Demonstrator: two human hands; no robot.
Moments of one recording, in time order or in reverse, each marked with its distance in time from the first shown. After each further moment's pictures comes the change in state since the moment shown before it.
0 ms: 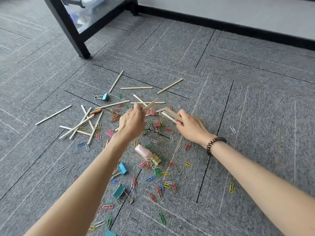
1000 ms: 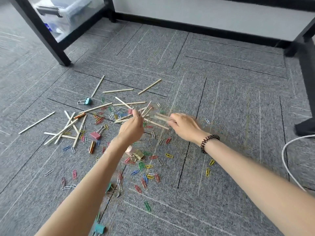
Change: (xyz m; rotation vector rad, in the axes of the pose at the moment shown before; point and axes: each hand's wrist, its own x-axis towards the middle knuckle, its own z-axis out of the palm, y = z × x) left_hand -0.031 0.061 0.003 -0.197 -0.215 0.094; right_hand -0.049 0.020 -0.032 -0.100 0.046 0.003
